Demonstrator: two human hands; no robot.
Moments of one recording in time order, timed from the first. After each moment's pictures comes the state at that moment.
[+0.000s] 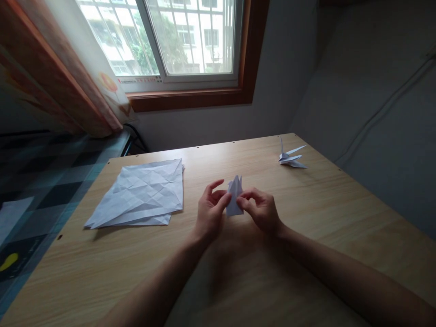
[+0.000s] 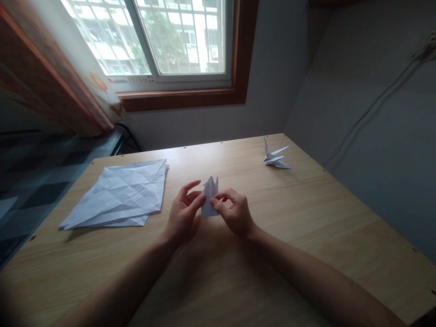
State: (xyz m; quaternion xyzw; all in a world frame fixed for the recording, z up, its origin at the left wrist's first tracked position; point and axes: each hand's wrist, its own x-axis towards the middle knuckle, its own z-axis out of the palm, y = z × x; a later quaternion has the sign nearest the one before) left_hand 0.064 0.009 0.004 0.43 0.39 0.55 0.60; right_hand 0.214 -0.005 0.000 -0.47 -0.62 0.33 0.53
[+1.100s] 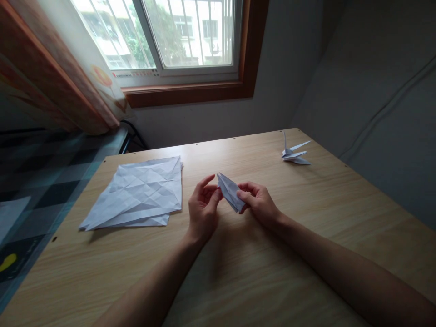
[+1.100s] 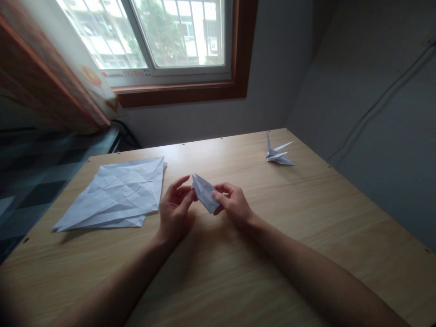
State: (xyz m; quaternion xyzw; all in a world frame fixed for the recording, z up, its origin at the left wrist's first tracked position) left_hand 0.052 0.016 0.002 0.49 0.43 0.61 0.46; right_hand 0.211 0.016 -0.005 -0.42 -0.48 0.59 0.51
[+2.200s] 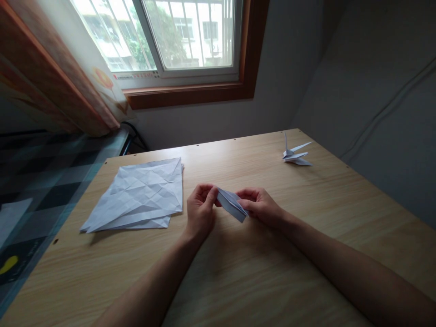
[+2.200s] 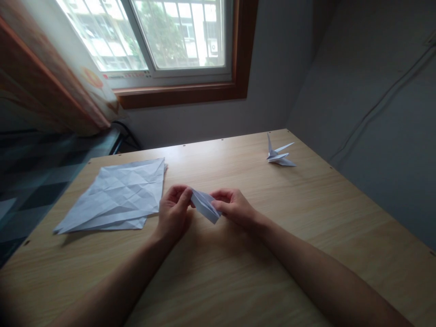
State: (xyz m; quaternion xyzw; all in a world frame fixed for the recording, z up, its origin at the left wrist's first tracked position) left_hand 0.045 0.025 -0.002 0.44 0.41 0.62 0.50; right_hand 0.222 0.018 -0.005 -0.39 -0.51 0.65 0.41
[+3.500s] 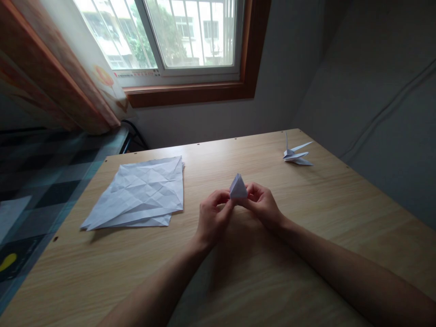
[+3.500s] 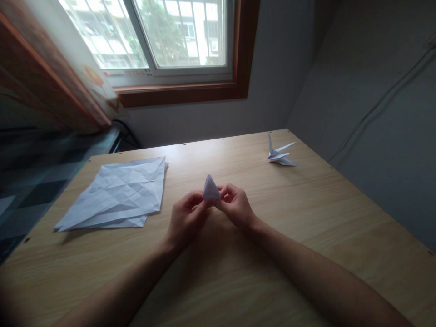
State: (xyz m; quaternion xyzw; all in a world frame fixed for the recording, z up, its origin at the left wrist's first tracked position) left_hand 0.054 0.007 -0.005 0.61 0.44 0.50 0.42; right_hand 0.212 0.013 -0.011 -0.35 -0.51 0.56 0.55
